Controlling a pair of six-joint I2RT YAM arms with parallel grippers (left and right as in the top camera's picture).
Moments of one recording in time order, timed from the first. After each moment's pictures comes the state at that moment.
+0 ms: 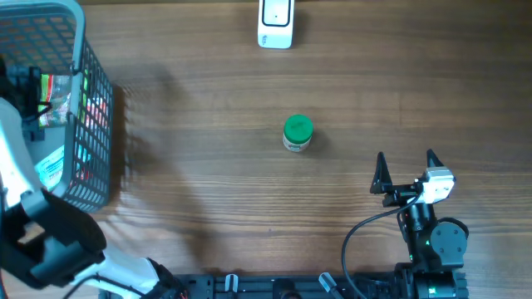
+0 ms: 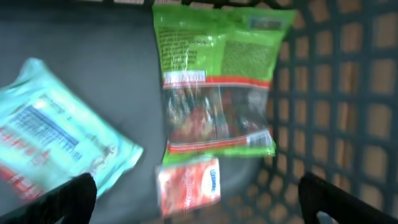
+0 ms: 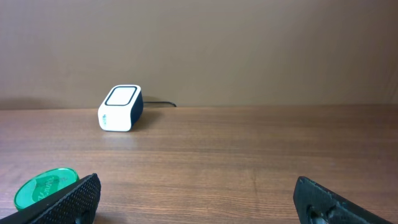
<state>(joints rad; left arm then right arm) 0.58 1.81 1.62 -0.88 -0.06 -1.04 0.02 0.01 0.01 0.00 -0.04 0.04</state>
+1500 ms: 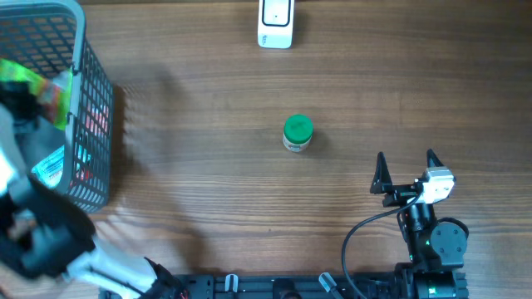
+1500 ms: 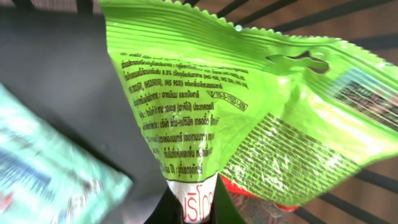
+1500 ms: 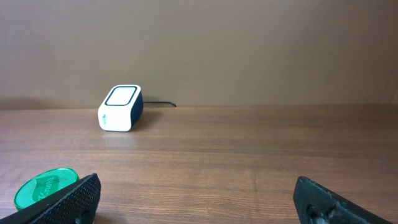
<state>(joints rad) 0.65 1.87 1.64 -0.80 0.05 -1.01 0.02 0.01 0.01 0.00 -0.04 0.04</state>
